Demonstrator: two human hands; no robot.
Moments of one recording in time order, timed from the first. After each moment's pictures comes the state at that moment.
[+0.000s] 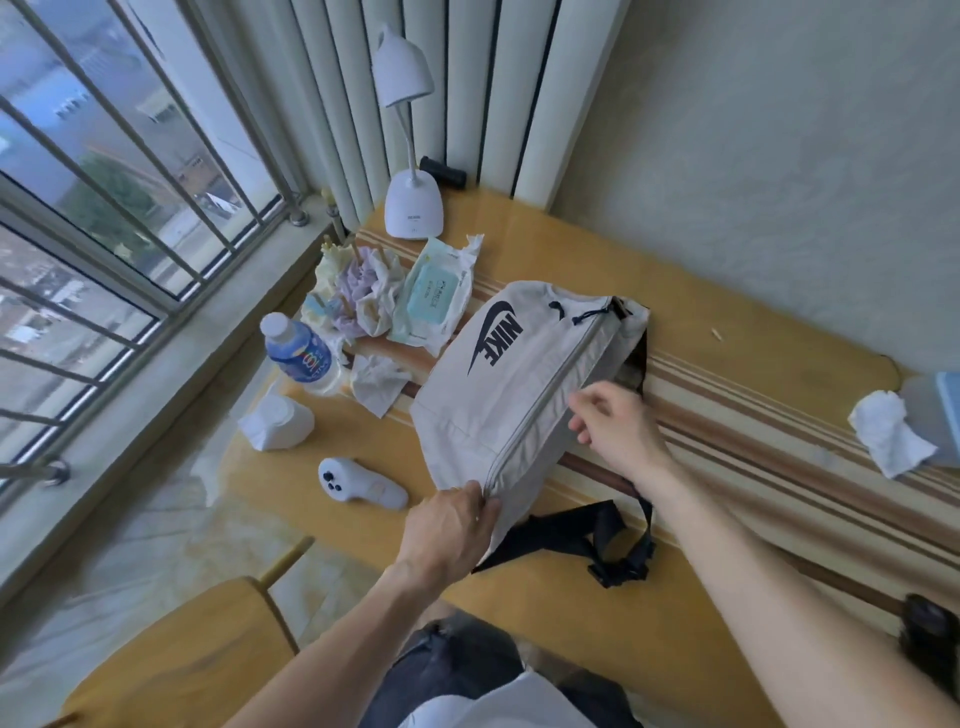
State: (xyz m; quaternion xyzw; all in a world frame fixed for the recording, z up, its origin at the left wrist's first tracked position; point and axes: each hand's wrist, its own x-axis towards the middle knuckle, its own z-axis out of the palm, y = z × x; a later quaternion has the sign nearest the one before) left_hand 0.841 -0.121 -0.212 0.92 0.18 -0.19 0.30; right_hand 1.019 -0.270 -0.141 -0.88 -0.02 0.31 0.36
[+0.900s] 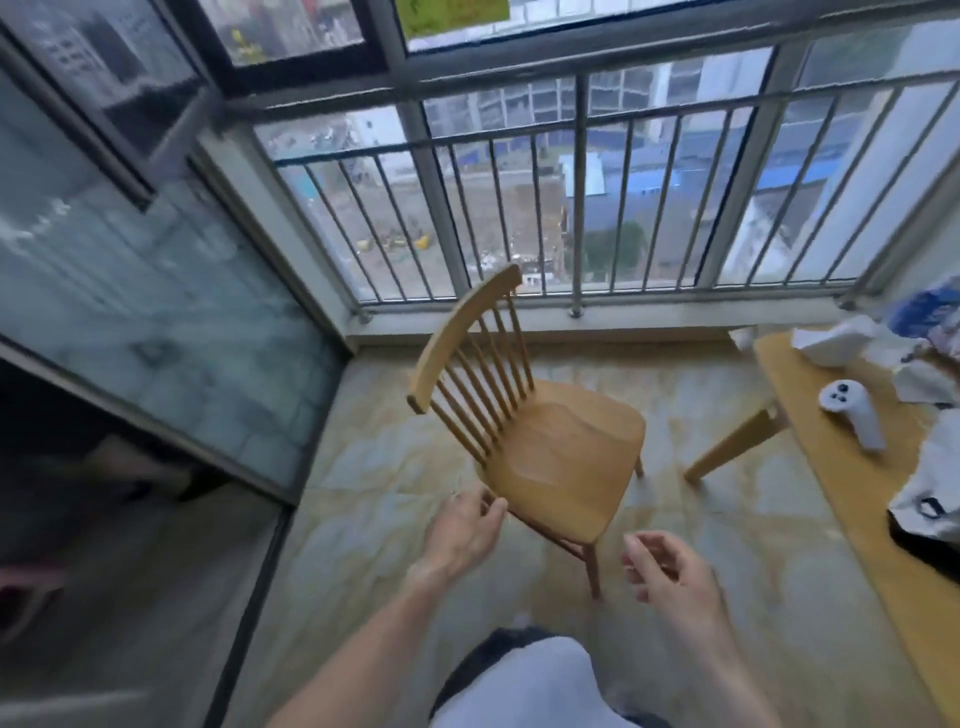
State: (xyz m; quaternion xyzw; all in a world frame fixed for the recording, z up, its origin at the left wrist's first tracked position) left_hand 0.218 -0.291 -0.100 0.58 0.74 0.07 0.32; right_hand 0.457 -0.366 -0.096 -0.71 -0.33 0.51 0.34
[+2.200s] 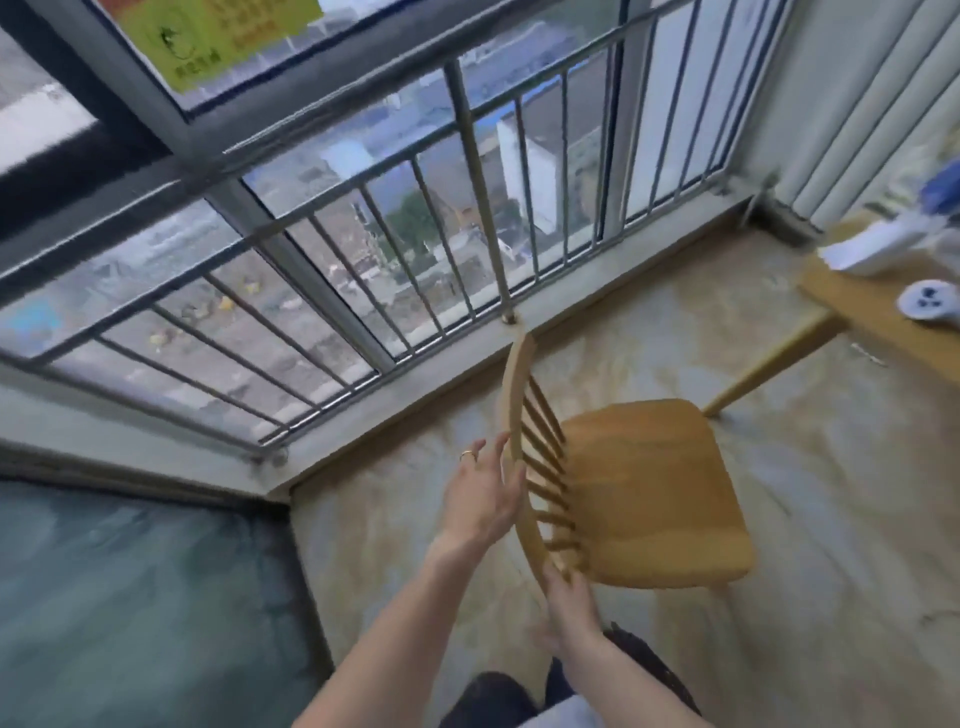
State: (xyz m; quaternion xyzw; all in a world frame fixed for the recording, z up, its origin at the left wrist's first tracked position) left_hand 0.047 0.139 -0.115 0.78 0.52 -0.05 0.33; right_hand 0.072 -0.006 -0.241 -0.72 0.14 0.59 0.32
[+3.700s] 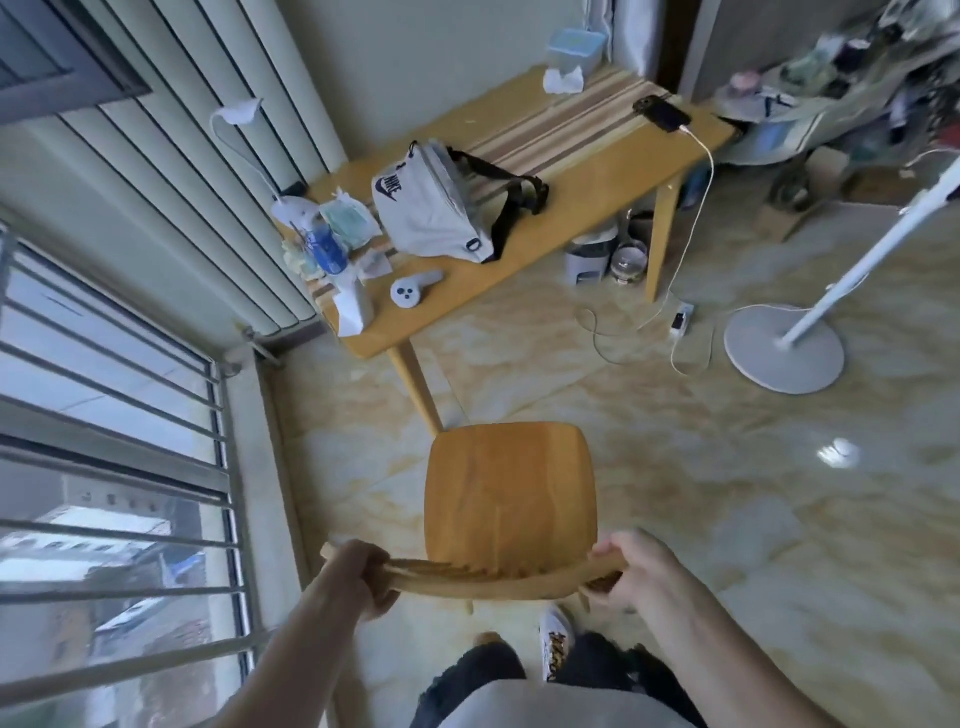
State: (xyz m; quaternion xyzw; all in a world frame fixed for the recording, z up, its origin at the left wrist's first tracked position) left_hand 0.306 0.268 -0.114 0.60 0.54 -0.35 0.47; right_hand 0.166 -0.001 -0.133 -0.22 0.69 0.15 0.68
